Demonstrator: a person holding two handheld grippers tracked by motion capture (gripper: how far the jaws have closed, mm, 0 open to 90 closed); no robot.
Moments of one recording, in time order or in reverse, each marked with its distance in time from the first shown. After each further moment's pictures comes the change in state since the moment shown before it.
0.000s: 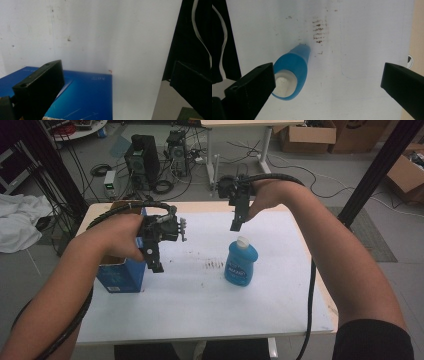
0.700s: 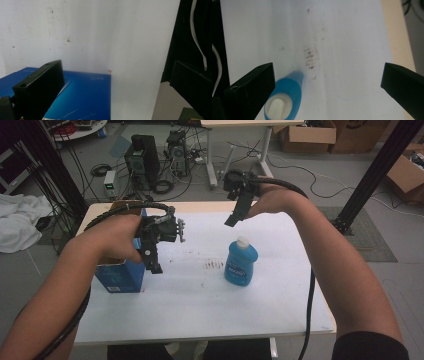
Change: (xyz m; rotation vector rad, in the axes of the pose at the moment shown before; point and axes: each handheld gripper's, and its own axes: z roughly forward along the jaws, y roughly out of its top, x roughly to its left) left arm -0.005 -0.002 0.001 -0.009 0.000 0.011; right arm 0.002 -0.020 -0.011 -0.306 -0.087 0.115
